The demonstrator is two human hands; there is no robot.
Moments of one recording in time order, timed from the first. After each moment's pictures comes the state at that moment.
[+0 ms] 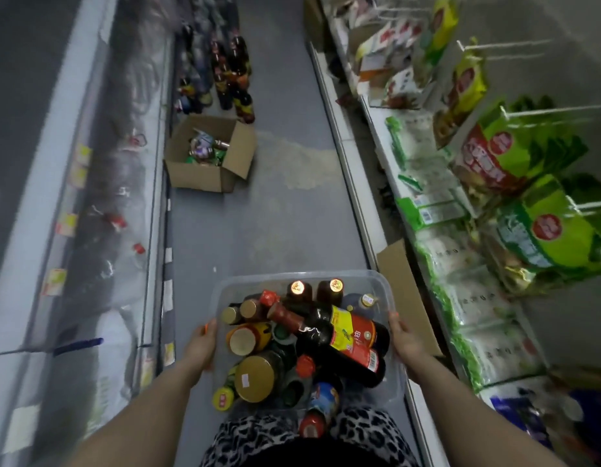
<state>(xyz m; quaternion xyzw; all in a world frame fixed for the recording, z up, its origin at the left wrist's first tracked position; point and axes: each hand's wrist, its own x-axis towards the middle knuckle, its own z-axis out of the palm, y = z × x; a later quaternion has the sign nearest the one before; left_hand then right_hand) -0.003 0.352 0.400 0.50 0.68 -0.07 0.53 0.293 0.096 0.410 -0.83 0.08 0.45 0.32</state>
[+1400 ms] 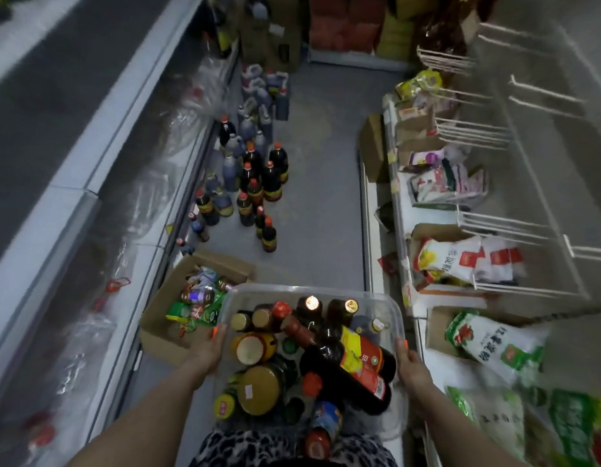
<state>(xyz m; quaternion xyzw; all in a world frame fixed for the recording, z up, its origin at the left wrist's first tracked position) 0.502 1.018 0.436 0.49 0.67 0.01 0.56 0.827 0.801 0.435 -0.87 -0.03 0.41 0.25</state>
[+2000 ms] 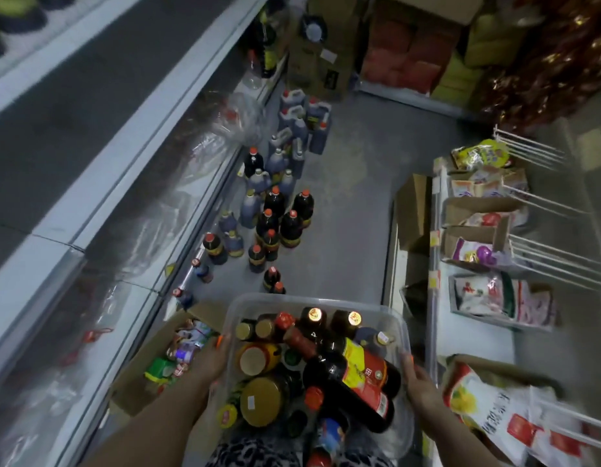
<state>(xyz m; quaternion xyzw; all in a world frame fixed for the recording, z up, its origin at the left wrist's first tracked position) 0.620 1.280 0.402 0.44 0.71 0.01 0.55 0.984 1.113 0.423 -0.88 -0.08 0.43 0.18</state>
